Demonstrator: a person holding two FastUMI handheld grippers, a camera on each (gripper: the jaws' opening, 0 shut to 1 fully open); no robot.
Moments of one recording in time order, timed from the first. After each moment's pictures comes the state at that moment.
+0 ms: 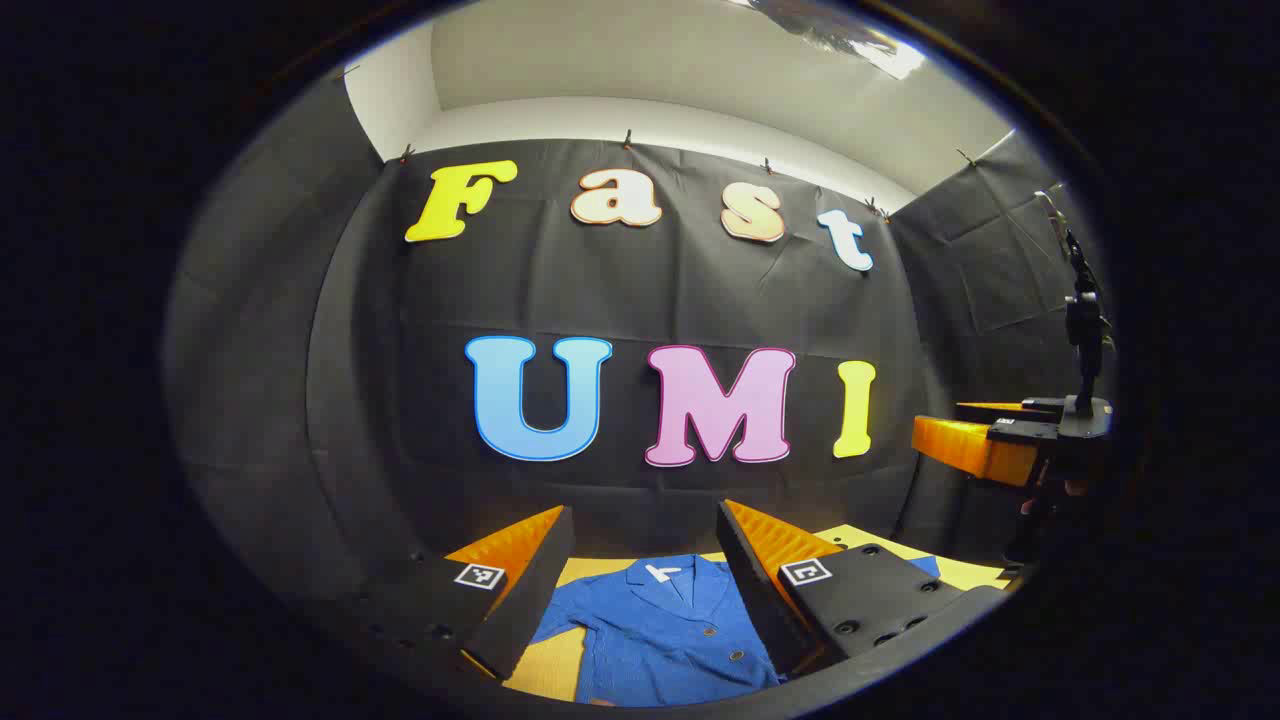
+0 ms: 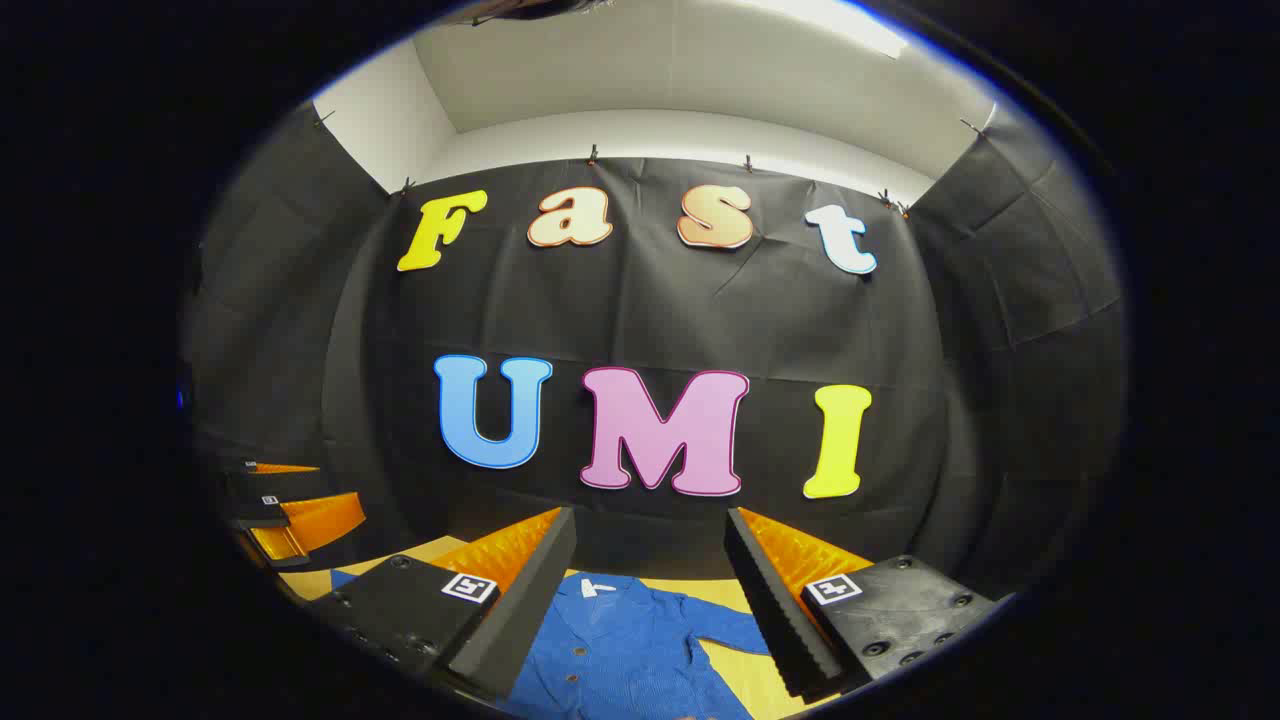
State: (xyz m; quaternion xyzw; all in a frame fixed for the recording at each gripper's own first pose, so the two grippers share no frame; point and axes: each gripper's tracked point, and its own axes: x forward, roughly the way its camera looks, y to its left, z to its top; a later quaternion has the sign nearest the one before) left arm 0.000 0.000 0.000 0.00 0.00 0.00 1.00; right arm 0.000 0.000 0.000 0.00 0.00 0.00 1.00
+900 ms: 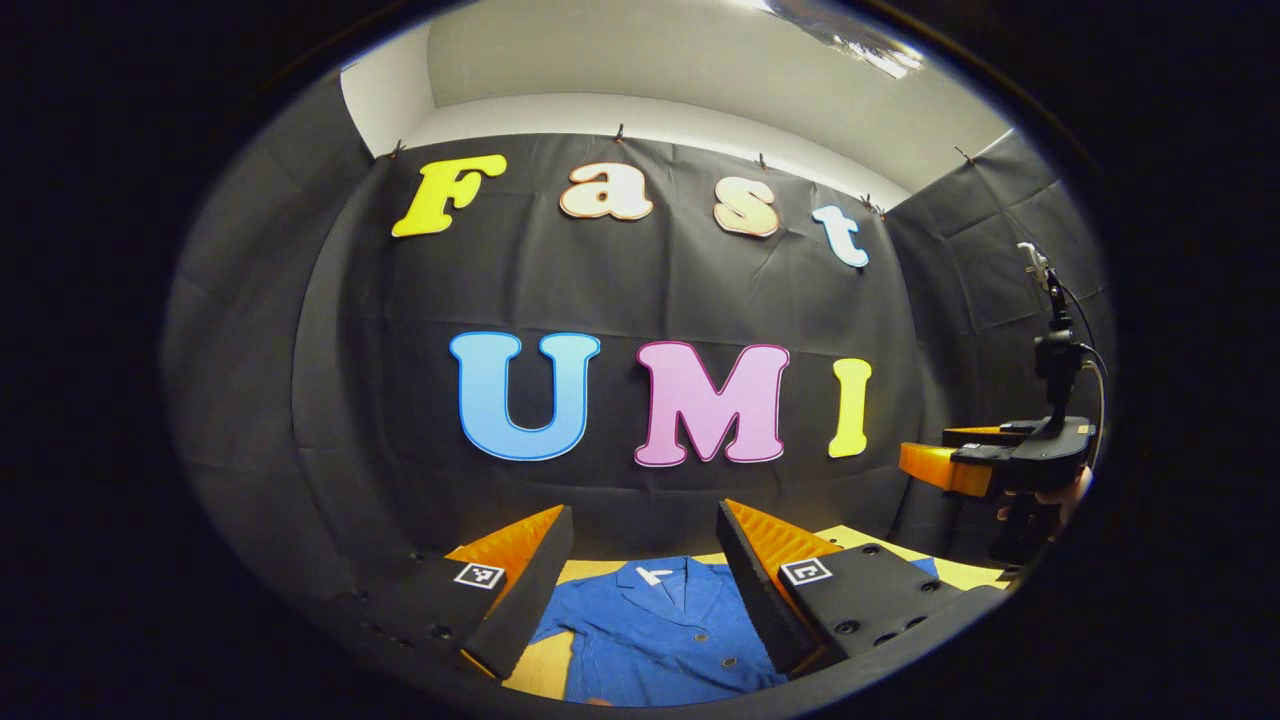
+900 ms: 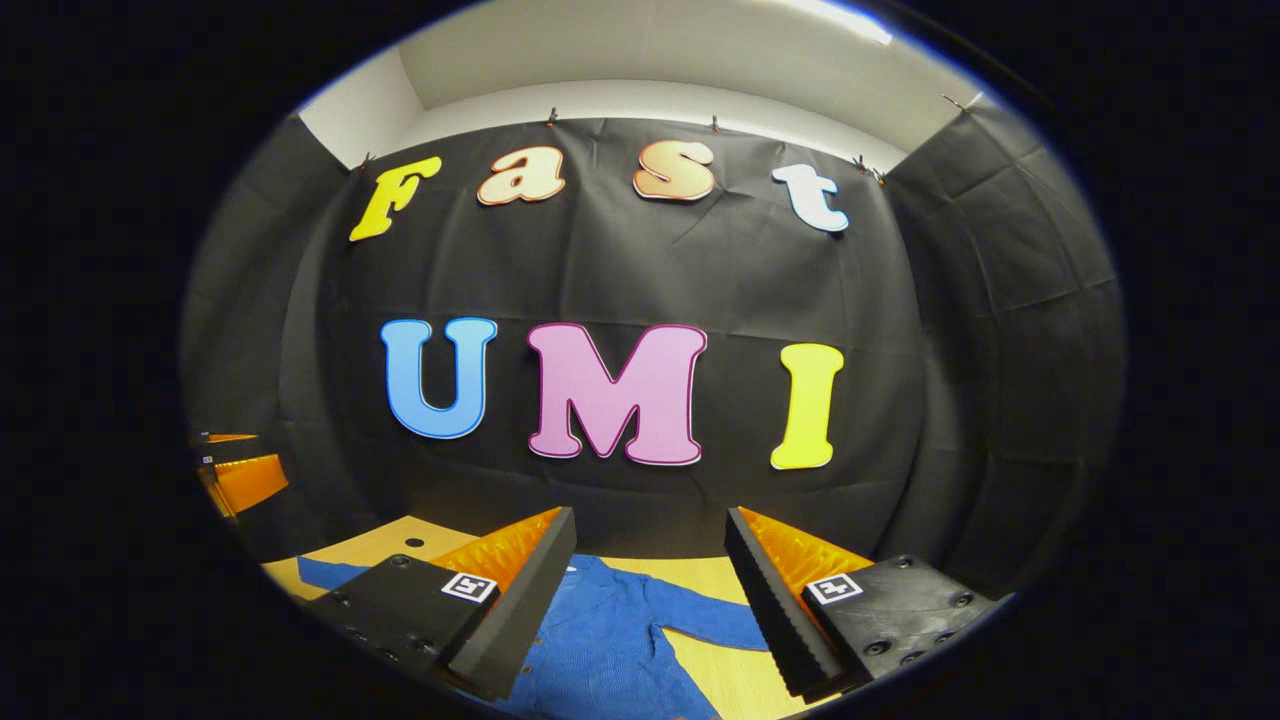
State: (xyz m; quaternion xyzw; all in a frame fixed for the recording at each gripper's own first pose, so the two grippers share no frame) left arm 0.021 -0.011 -0.003 0.00 0.00 0.00 1.00; right arm 0.044 -0.061 -0.048 0.01 0.05 -0.04 1.00
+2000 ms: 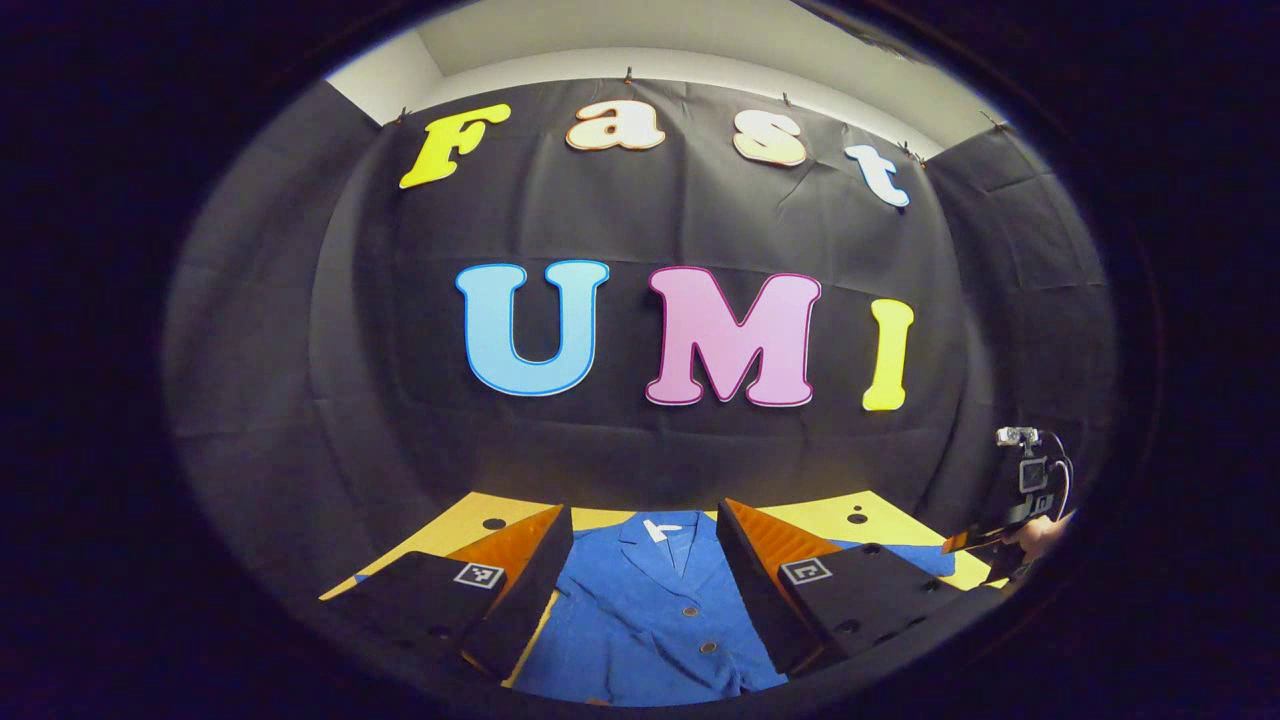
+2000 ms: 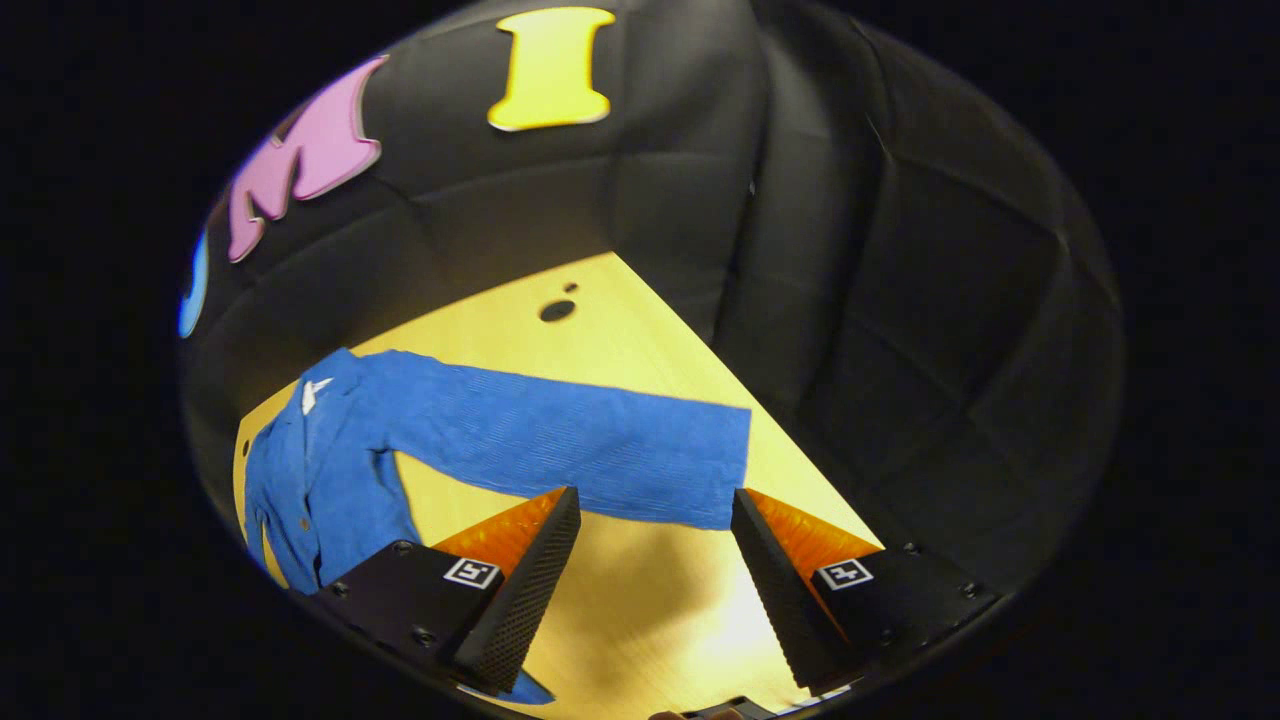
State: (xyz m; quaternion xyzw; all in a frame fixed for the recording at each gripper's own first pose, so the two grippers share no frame) left arm 0.069 -0.065 -0.059 -0.02 0.11 0.07 0.99; right arm 0.008 -0.357 -0.402 0.13 0.47 -0.27 0.83
